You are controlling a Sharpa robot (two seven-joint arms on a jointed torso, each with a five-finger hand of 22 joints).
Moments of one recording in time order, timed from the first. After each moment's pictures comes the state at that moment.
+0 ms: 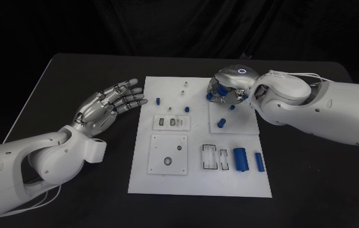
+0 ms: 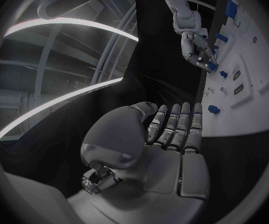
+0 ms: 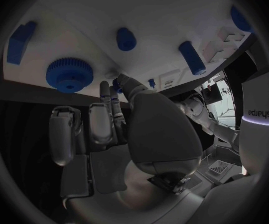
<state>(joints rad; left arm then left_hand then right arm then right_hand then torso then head) 1.25 -1.17 -0.19 1.79 0.06 0.00 0.68 1.25 0.18 0.30 0.12 0.58 0.51 0.12 0.14 0.06 0.32 0.26 0.60 0.15 0.31 0.23 0.61 0.25 0.12 0.33 0.26 0.38 0.20 1.51 -0.81 -0.25 1.55 -1.68 -0.33 -0.10 1.39 -0.07 0.31 0.07 0.26 1.04 0.11 0.27 0.15 1.05 0.06 0.42 0.08 1.47 -0.02 1.34 1.04 0.05 1.45 0.09 1.49 1.31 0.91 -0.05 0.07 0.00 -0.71</state>
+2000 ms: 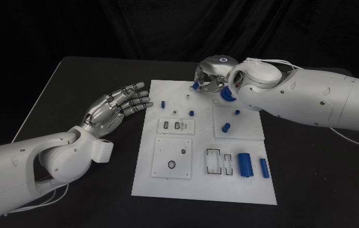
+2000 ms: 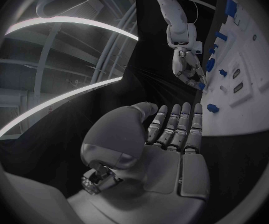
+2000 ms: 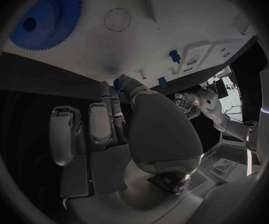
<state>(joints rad) 1.25 -1.15 -0.20 1.76 0.08 0.01 0.68 1.25 0.18 0.32 0.11 0.58 0.50 0.13 0.14 0.06 0.31 0.26 0.60 0.14 0.31 0.23 0.61 0.25 0.12 0.33 0.27 0.38 0.20 1.55 -0.55 -0.24 1.31 -1.56 -0.29 -0.11 1.37 -0.07 0.30 0.08 0.26 1.03 0.10 0.25 0.15 1.05 0.06 0.39 0.08 1.47 -0.02 1.34 1.05 0.05 1.45 0.09 1.49 1.31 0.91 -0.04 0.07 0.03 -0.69</state>
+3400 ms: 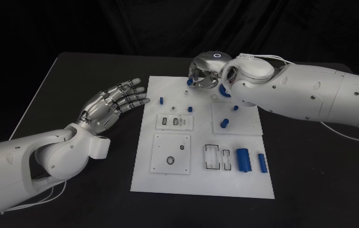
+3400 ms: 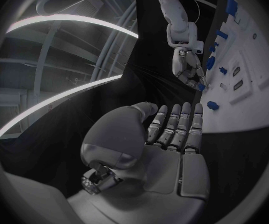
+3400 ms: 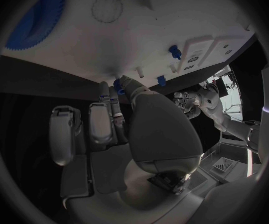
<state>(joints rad) 1.25 -1.16 -0.20 1.76 0.10 0.01 0.68 1.25 0.18 0.32 0.11 0.58 0.50 0.13 0.14 0.06 0.31 0.26 0.61 0.14 0.31 0.24 0.61 0.25 0.12 0.33 0.28 0.38 0.20 1.55 -0.51 -0.24 1.28 -1.55 -0.29 -0.12 1.36 -0.07 0.30 0.09 0.26 1.01 0.11 0.24 0.25 1.05 0.06 0.38 0.08 1.47 -0.02 1.33 1.04 0.05 1.45 0.09 1.48 1.31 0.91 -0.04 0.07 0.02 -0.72</state>
